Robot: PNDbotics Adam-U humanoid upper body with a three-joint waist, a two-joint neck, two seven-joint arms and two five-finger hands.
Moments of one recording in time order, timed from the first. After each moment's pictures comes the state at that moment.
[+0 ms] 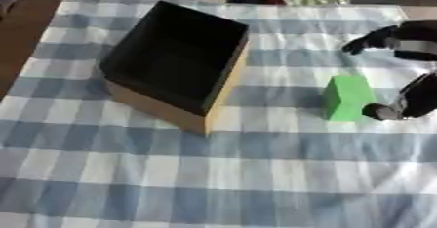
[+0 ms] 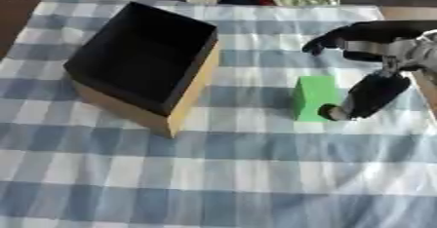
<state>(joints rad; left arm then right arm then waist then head) -0.35 0.39 0.04 -1.99 -0.08 -0.04 0.80 -0.63 -1.17 0.37 -1.99 0.38 0.48 0.75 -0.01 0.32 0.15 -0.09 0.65</state>
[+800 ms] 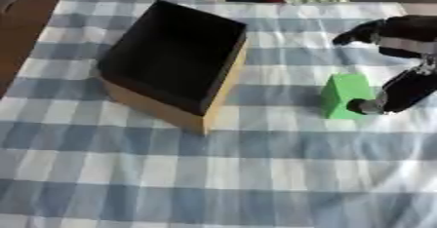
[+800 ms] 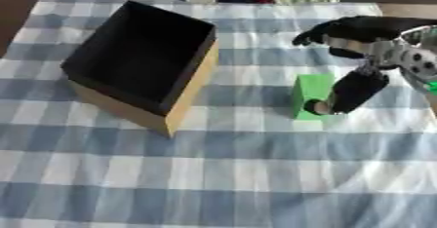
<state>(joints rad) -0.35 0.39 0.04 -1.99 -0.08 -0.04 0.80 -0.67 -1.12 0.41 -1.95 0.50 0.48 0.75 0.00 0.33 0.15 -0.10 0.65</state>
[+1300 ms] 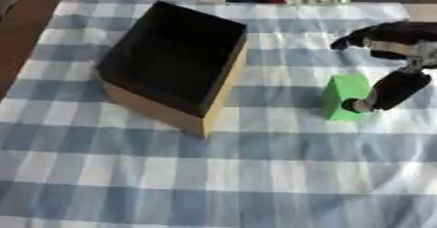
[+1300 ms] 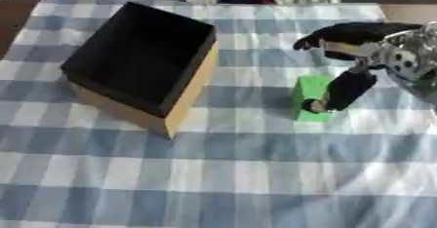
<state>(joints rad) -0.35 0.39 0.04 -1.99 -0.08 -0.04 0.80 -0.70 -1.07 0.44 -1.83 0.53 0.45 0.77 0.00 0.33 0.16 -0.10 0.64</state>
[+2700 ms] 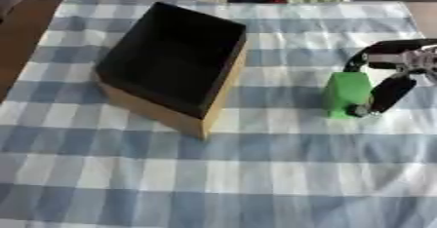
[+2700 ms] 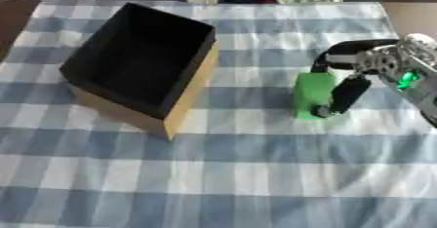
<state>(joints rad) -0.35 0.39 0.04 -1.99 -0.07 -0.03 0.80 -0.73 -1.00 0.46 -1.62 0.55 0.45 0.78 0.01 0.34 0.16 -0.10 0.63</state>
